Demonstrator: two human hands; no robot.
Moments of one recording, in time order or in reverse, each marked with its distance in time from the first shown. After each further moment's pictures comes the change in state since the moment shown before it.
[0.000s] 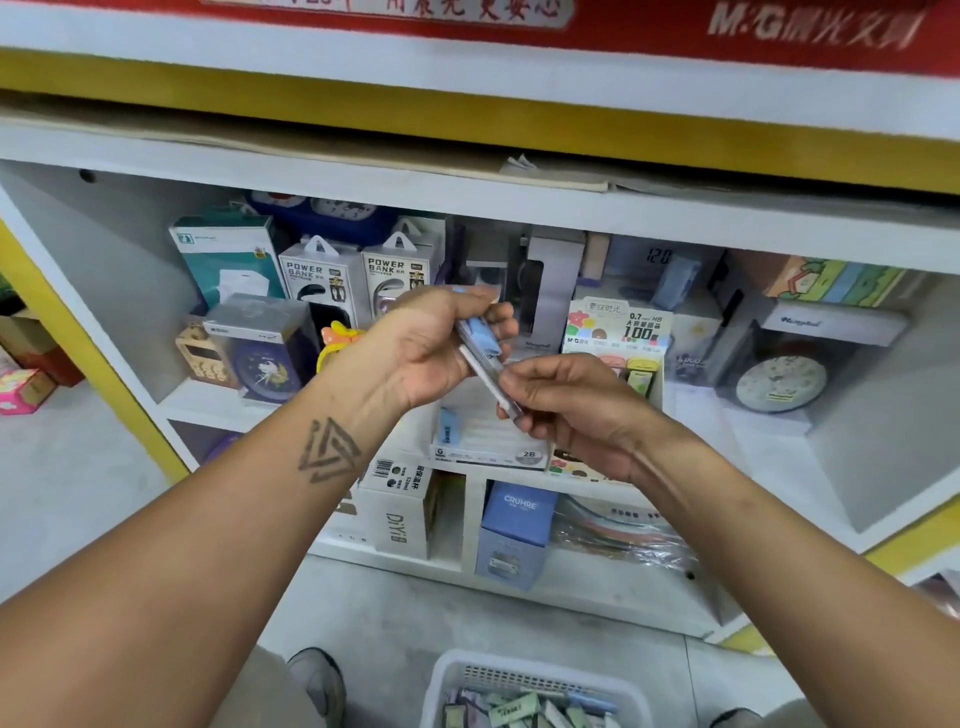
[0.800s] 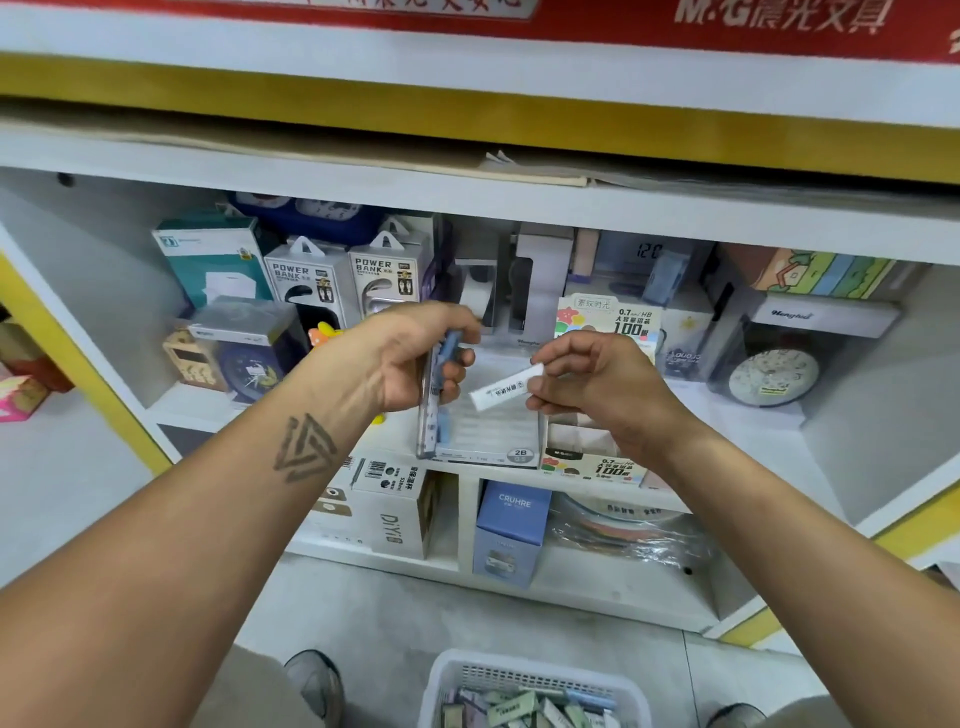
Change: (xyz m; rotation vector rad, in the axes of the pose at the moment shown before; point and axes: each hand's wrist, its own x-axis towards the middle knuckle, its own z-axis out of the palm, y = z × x) left_hand 0.003 0.000 -0.011 0.430 0.055 -0.253; right_hand -0.003 0.002 -0.035 -0.212 0.261 -0.184
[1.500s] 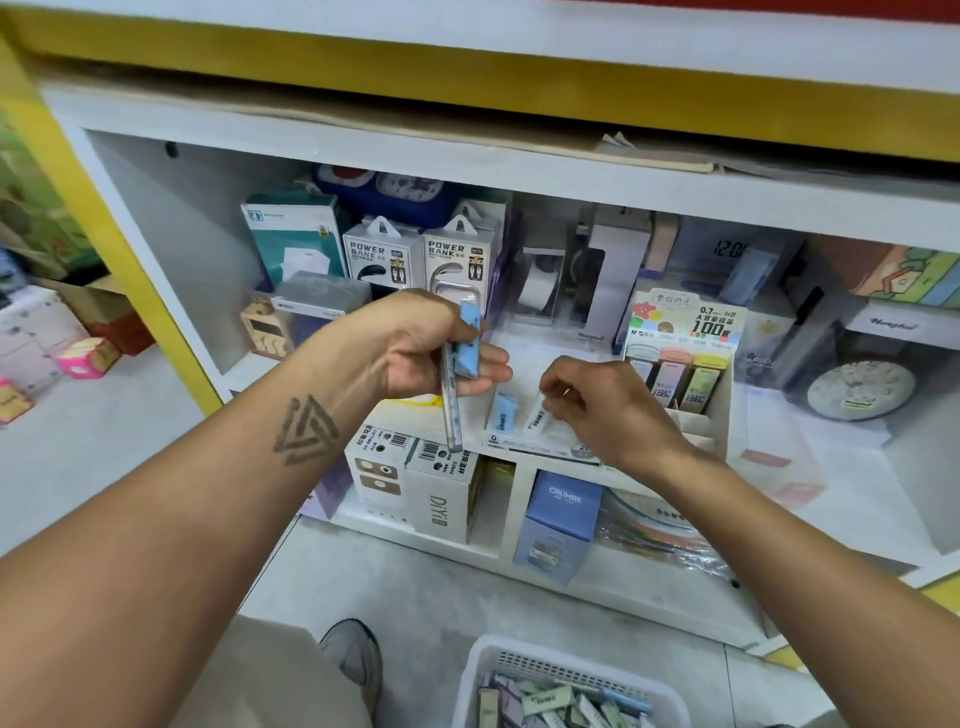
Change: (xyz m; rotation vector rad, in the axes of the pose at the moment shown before) left_hand -0.019 -0.012 -0.053 -0.098 0.065 -0.010; right_hand 0.015 0.030 0.051 -0.885 -0.071 -0.317
